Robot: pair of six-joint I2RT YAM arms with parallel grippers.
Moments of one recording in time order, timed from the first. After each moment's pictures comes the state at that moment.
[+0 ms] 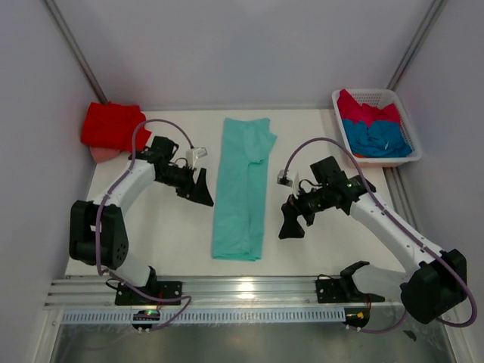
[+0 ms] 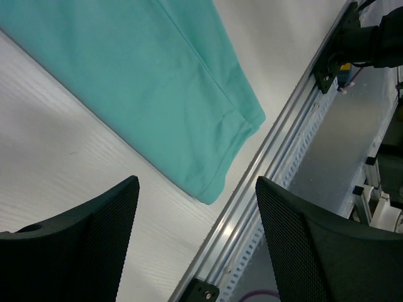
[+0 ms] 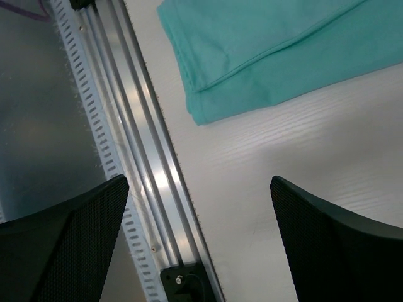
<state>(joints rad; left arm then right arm) -0.19 1.54 1.13 -0.86 0.86 0.25 0.44 1.19 0.93 -0.89 -0.82 -0.38</state>
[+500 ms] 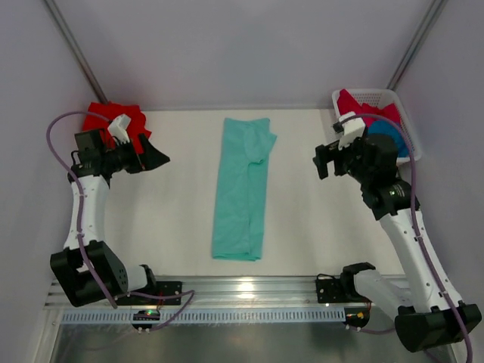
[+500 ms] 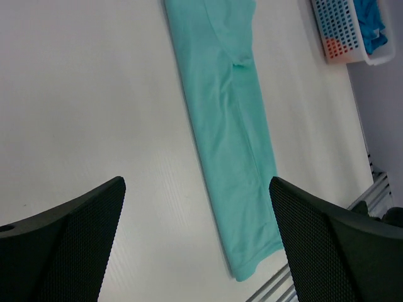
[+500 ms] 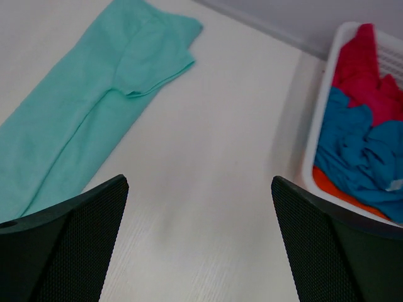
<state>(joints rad) 0.26 1.33 1.13 -0.58 0.84 -0.07 0.23 0.96 1.05 -0.49 -0.19 -0.23</state>
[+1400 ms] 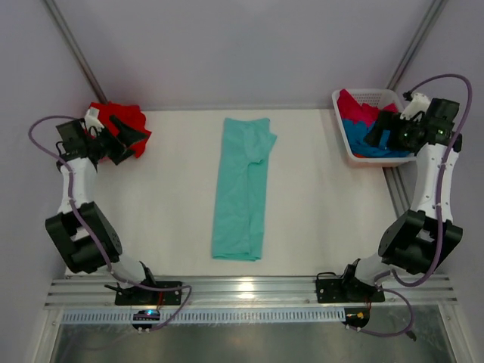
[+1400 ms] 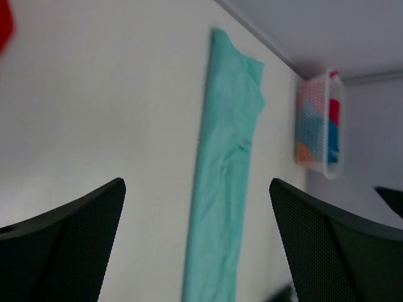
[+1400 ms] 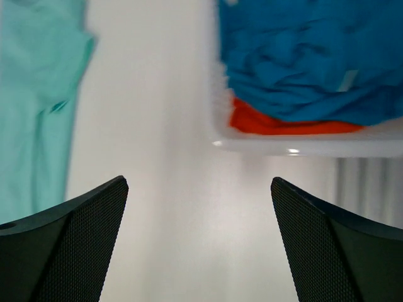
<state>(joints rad) 0.42 1.48 1.29 -0.41 0.68 -0.44 -0.44 1.49 1.52 -0.71 -0.36 -0.10</state>
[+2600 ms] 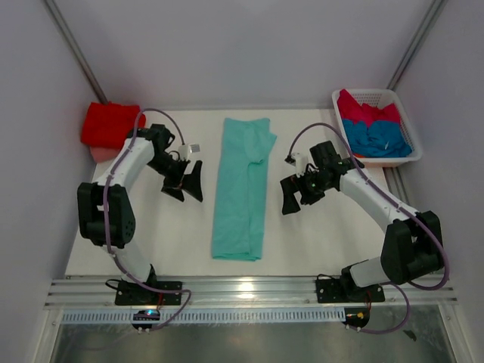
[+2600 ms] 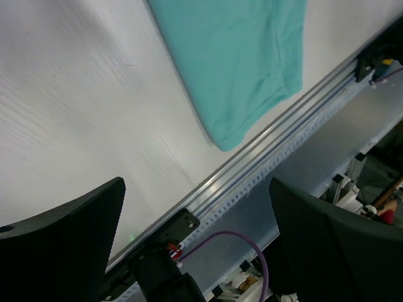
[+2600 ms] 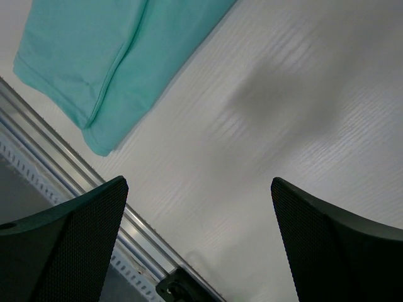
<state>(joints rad) -0.13 1.75 1.44 -1.29 0.67 0.24 0.29 1.42 1.03 -0.79 -0.50 -0.16</state>
